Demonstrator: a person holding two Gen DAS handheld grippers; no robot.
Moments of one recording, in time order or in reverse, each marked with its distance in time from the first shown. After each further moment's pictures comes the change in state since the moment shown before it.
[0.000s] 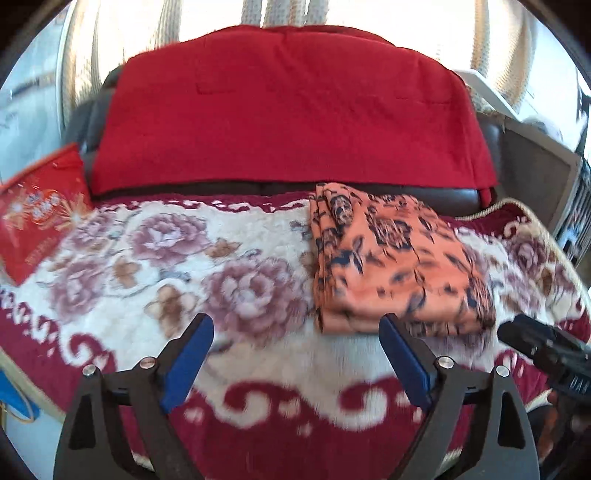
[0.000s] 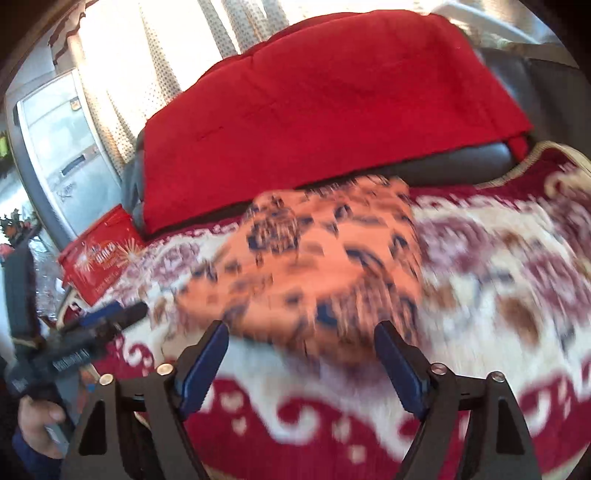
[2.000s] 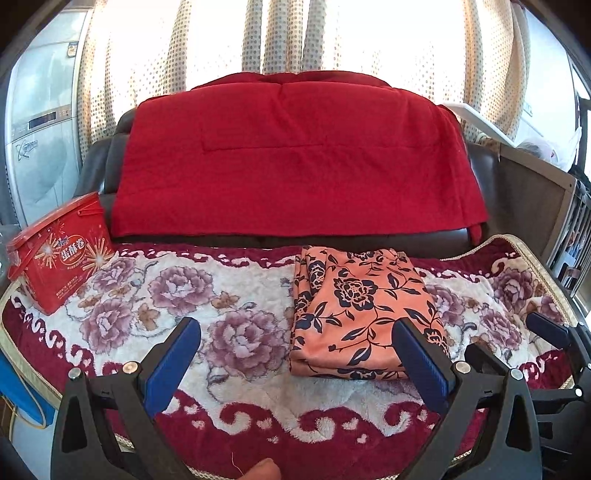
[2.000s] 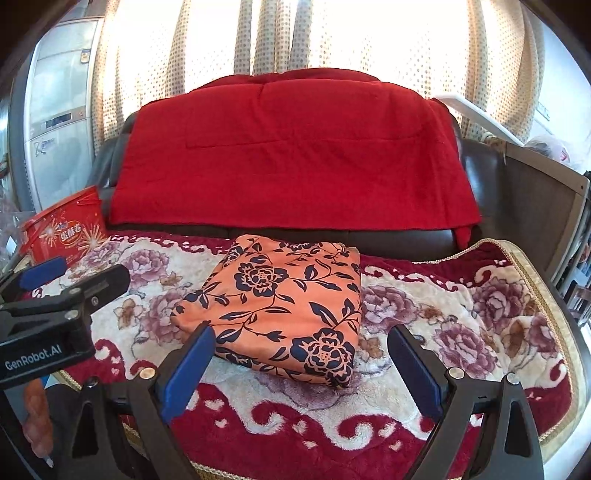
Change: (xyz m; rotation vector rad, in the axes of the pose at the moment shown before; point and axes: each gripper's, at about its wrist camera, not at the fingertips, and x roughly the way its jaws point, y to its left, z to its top) left arm -0.058 -0.043 0.058 -0.013 -0.115 0.052; right arm -0.062 0.066 0.062 -0.248 -0.105 -0.279
